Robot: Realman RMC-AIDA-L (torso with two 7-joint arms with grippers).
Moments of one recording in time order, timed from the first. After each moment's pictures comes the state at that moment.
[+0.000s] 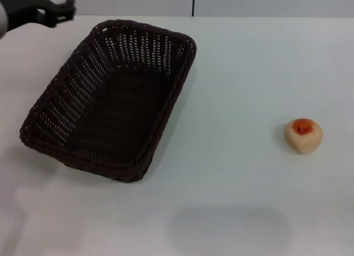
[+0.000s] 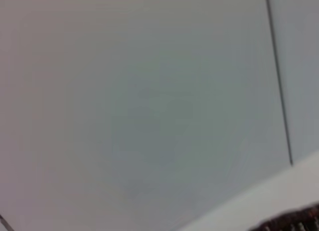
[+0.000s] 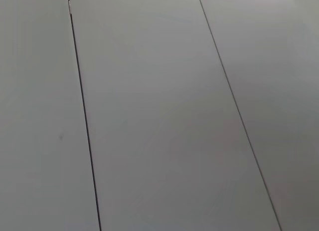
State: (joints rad) left arm -0.17 -2.02 -1.55 -1.79 2.81 -0.78 0.36; right arm 0.01 2.09 0.05 0.34 -1.22 -1.96 0.13
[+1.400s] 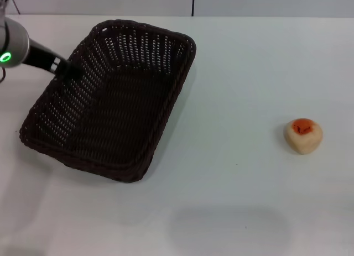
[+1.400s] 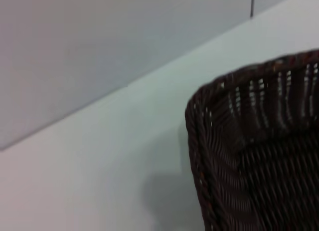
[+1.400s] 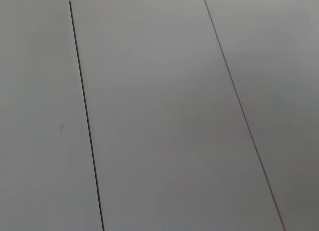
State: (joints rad) left arm -0.48 -2.06 -1.74 -1.54 2.86 -1.30 0.40; right arm 0.00 2.09 0.04 0.34 -1.22 -1.93 0.14
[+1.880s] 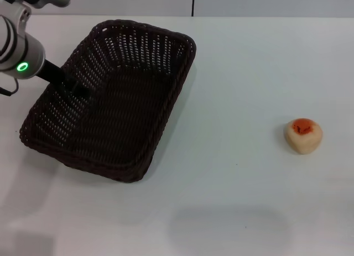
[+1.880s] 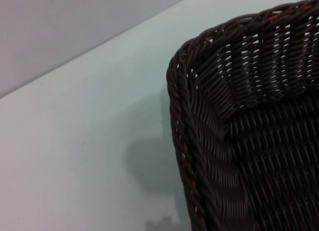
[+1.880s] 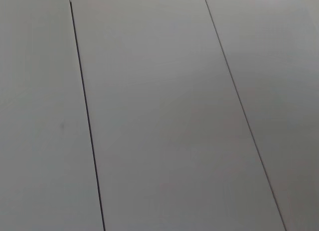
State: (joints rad) left arm -0.59 -2.06 -1.75 -1.33 2.87 -1.29 0.39; right arm 0.00 2.09 0.04 0.34 -1.22 -1.93 0.14
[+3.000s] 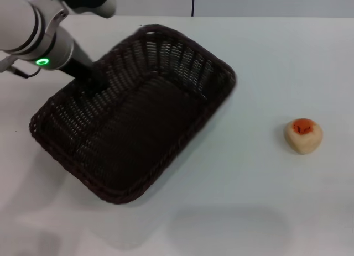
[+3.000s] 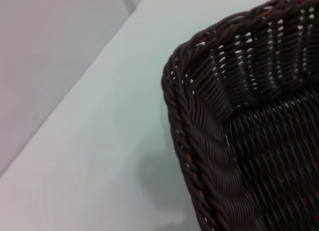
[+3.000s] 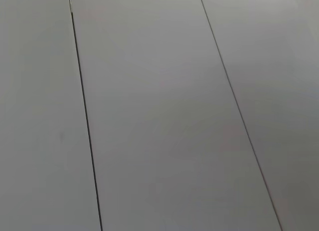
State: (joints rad) left arm -0.62 -2.06 -1.68 -1.39 2.80 -1.33 0.73; right arm 0.00 2.09 0.04 0.34 -1.22 -1.96 0.14
